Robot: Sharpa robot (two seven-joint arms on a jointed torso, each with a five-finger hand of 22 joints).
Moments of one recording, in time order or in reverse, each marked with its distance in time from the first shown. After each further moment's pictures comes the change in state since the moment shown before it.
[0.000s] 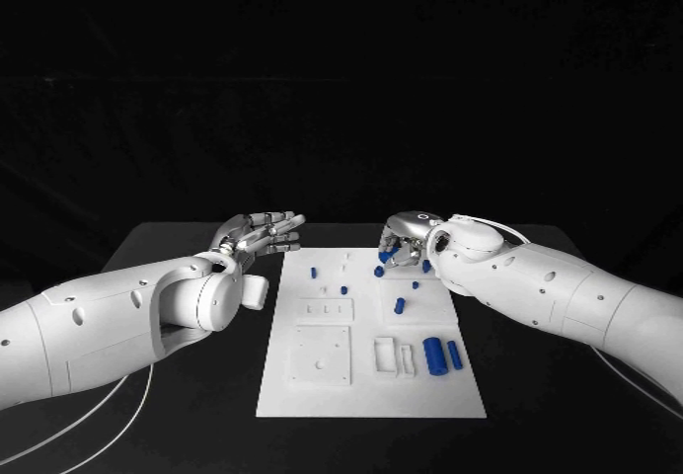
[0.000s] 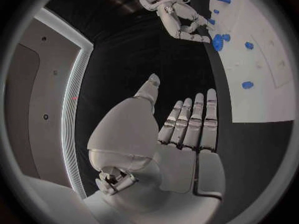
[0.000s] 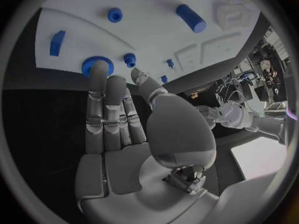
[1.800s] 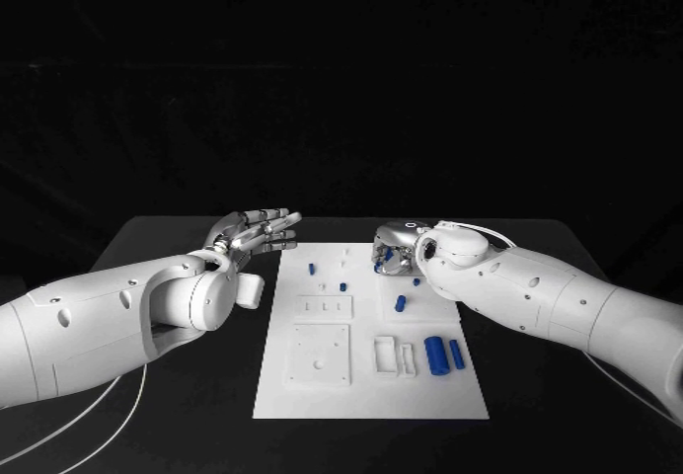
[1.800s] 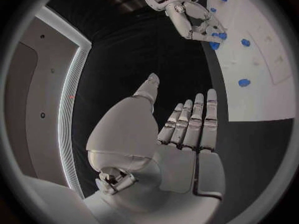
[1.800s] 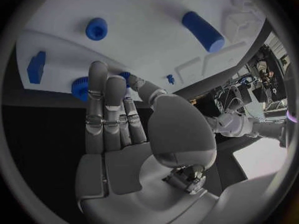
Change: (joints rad) left arm 0.022 -0.008 0.001 0.018 -0.001 0.000 -0.012; left_hand 0.021 -0.036 0.026 0.026 -0.006 -0.068 0.007 0.000 -0.003 -0.041 0.012 0.000 -0.002 -0.004 -0.004 0.000 0.000 0.000 -0.003 0.004 0.000 0.000; right arm -0.009 0.024 -0.003 -0.008 -0.039 0.043 -0.016; right_hand -0.035 -0.010 0.192 0.065 -0.016 0.025 -0.004 0.003 0.001 0.023 -0.009 0.000 0.000 -0.004 -0.004 0.029 -0.009 -0.009 0.025 -0.011 -0.060 0.210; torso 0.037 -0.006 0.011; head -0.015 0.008
